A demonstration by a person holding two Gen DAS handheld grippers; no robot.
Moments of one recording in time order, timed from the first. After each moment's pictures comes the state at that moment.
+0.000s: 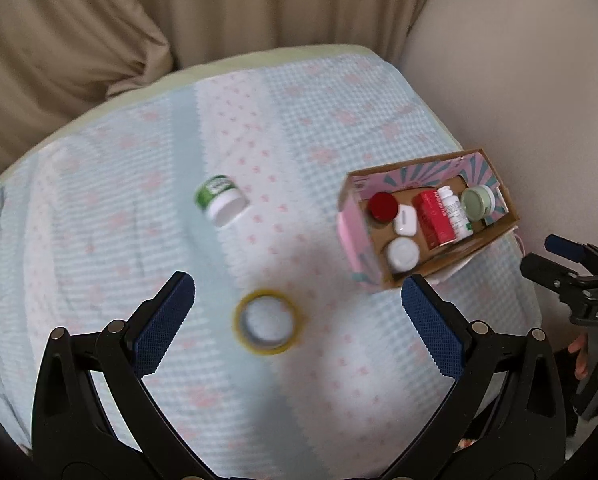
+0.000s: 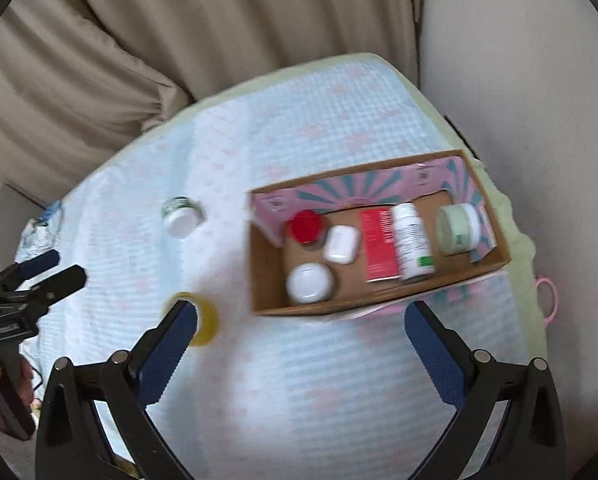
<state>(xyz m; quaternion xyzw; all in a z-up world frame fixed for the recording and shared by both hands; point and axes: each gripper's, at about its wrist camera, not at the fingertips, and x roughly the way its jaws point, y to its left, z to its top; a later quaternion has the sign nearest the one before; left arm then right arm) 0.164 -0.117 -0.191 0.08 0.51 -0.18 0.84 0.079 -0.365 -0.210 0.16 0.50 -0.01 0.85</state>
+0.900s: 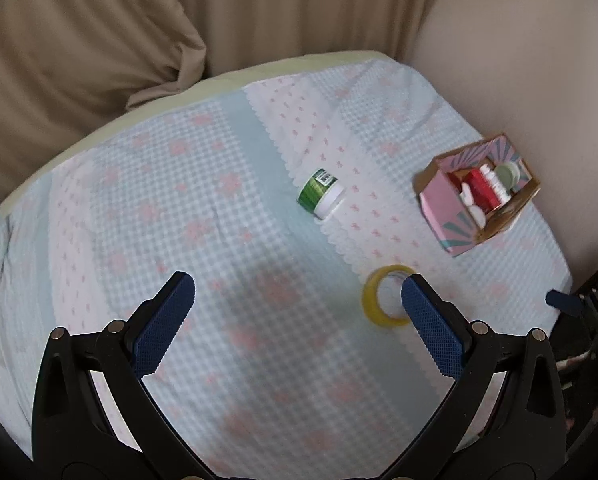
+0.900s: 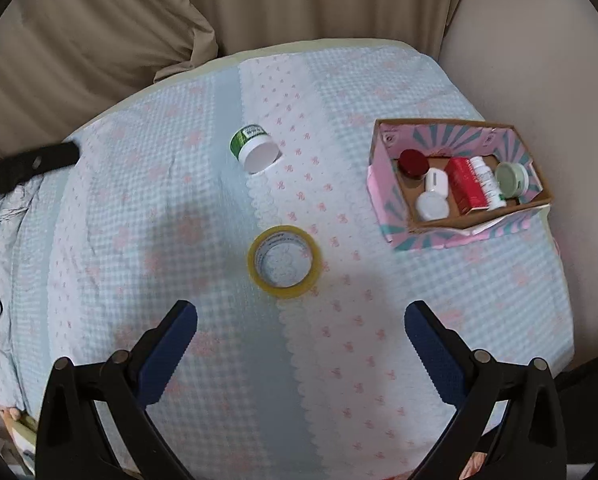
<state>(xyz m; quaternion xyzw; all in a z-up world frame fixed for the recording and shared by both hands) 0.225 0.073 -0.212 0.11 0.48 -0.24 0.83 0.069 -0.121 -0.243 0.10 0.54 -0.08 0.83</state>
